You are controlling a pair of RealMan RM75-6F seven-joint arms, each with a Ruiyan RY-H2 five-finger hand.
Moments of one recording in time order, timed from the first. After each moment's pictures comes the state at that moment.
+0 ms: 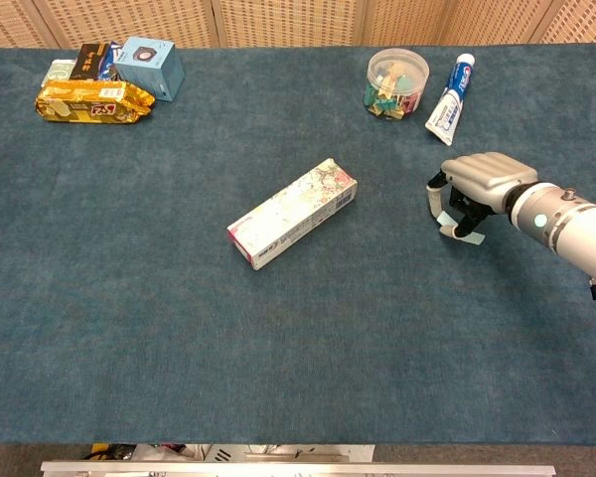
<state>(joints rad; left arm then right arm) -0.04 -0.99 0.01 -1.68 1.55 1.50 -0.06 0.69 -1.50 0.05 -1.49 -0.84 0.85 -0.55</state>
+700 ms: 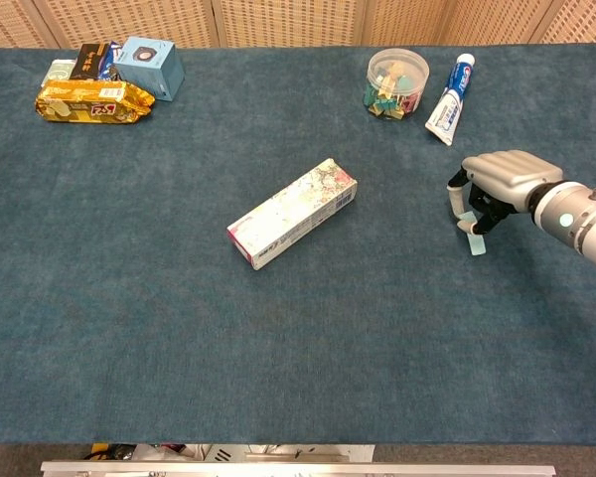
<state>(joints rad) -0.04 -0.99 0.01 -1.68 1.55 1.50 -0.06 0.67 -1.45 0.02 -1.53 -0.85 0.89 -0.51</state>
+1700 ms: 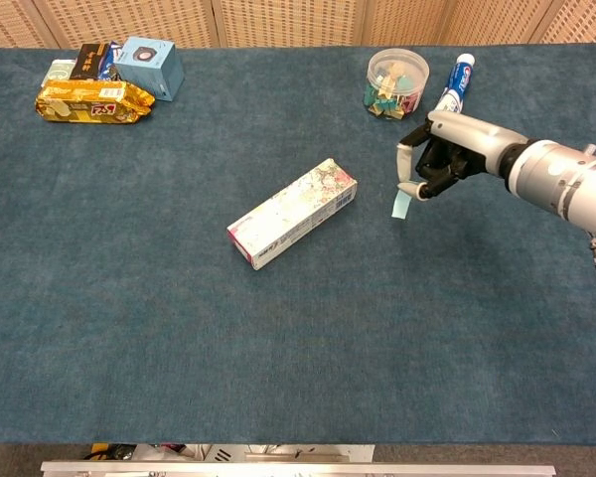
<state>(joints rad) -0.02 -0.98 0.01 -1.70 1.56 1.52 -0.05 0.69 -1.38 0.20 -1.70 -0.88 0.75 -0.10</state>
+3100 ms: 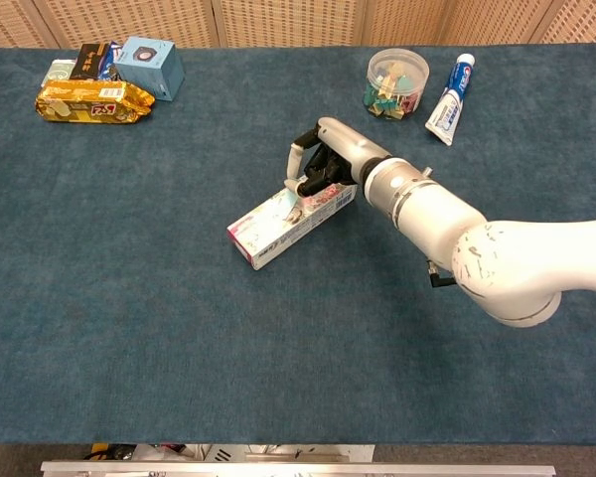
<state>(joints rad) -0.01 -0.99 0.02 -1.68 1.55 1.53 -0.06 0.89 -1.81 0.30 -1.49 -0.61 0.93 -0.23</state>
